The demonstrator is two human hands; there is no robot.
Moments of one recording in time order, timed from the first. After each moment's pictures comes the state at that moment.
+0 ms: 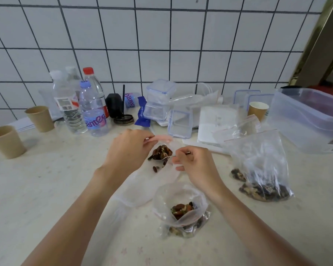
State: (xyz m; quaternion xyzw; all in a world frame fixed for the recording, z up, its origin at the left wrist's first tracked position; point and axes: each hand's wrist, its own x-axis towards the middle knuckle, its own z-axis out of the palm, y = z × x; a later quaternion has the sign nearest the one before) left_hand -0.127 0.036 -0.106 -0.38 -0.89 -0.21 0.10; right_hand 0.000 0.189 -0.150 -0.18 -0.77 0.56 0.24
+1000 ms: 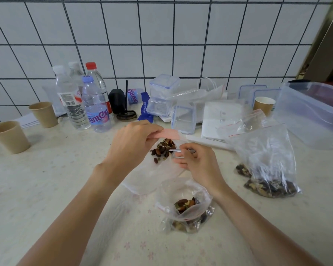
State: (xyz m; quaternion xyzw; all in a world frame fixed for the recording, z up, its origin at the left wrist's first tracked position) left_hand -0.127 0.038 -0.109 -0.48 -0.81 -0.28 0.20; right_hand -0.005 0.199 -0.173 -0.19 -0.73 0.61 0.26
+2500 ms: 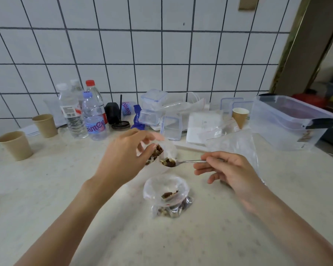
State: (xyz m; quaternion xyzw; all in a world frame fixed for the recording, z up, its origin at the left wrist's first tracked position) left_hand -0.061 0.008 -0.088 -0.46 -0.80 -0.32 0.20; right_hand 0.135 0.214 -0.104 -0.16 -0.69 0.67 0.22
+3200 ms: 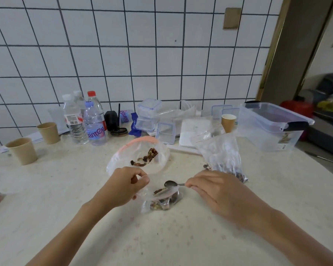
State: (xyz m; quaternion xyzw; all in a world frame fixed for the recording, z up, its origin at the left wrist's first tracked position) left_hand -0.024 -0.019 -0.123 -0.40 -0.86 -0.31 -0.09; right_hand 0.192 0.189 -0.101 0.10 -0.96 0.07 0.26
